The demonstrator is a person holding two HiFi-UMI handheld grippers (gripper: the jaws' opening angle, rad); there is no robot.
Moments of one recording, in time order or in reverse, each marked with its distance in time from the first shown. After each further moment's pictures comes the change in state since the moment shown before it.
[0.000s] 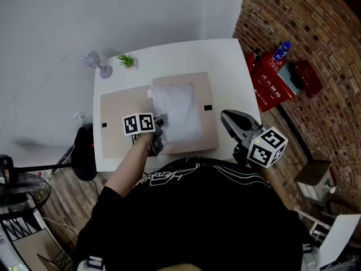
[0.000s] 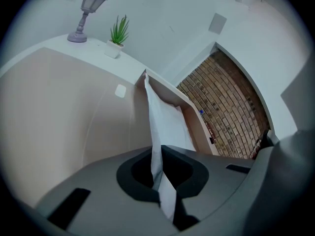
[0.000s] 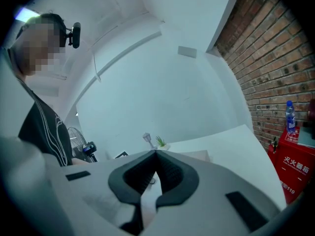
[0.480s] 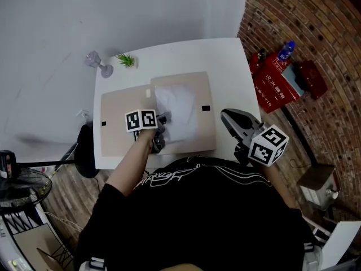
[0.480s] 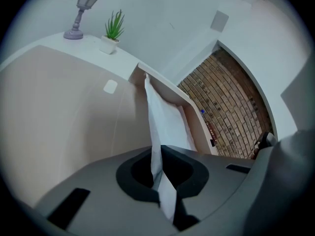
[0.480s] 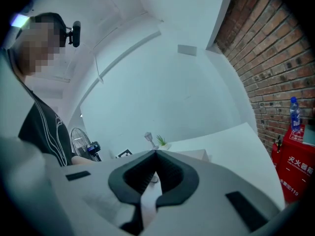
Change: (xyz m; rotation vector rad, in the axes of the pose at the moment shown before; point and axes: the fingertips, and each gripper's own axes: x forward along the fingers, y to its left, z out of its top) left arm 0.019 -0.015 0.002 -0.021 0.011 0.009; right arm -0.004 -0.019 -0.001 0.004 0.007 0.057
